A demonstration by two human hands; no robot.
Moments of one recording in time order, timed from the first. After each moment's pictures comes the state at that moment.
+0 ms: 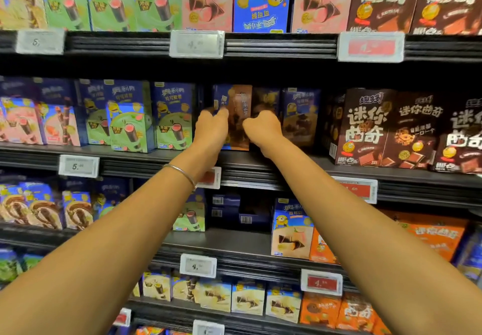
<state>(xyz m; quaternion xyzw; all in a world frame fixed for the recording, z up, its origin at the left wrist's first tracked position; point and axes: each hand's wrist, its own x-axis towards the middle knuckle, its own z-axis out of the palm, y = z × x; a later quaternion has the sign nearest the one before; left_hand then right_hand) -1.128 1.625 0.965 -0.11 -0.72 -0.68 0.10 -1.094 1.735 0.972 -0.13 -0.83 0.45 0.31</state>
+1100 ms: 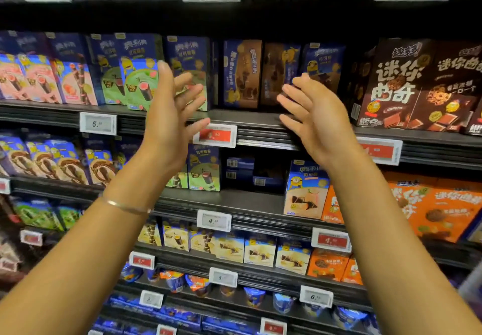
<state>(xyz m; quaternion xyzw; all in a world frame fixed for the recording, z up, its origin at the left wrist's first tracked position) -1.040 1.520 0.922 -0.18 -0.56 -0.80 0.07 -0.975 1.738 0.938 0.01 -0.61 0.76 0.24</state>
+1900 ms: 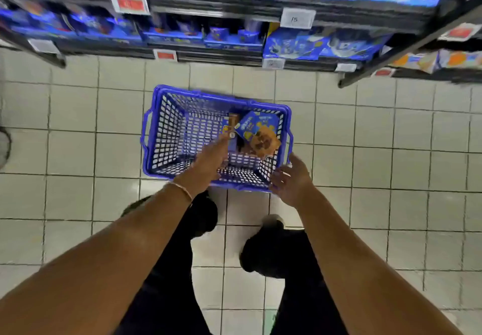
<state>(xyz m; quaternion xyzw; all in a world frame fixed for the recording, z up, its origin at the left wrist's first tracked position) -0.782 1.393 0.138 0.21 -0.70 -0.45 -0.51 -0.663 1.542 0.124 -0.65 -0.28 0.69 -0.16</state>
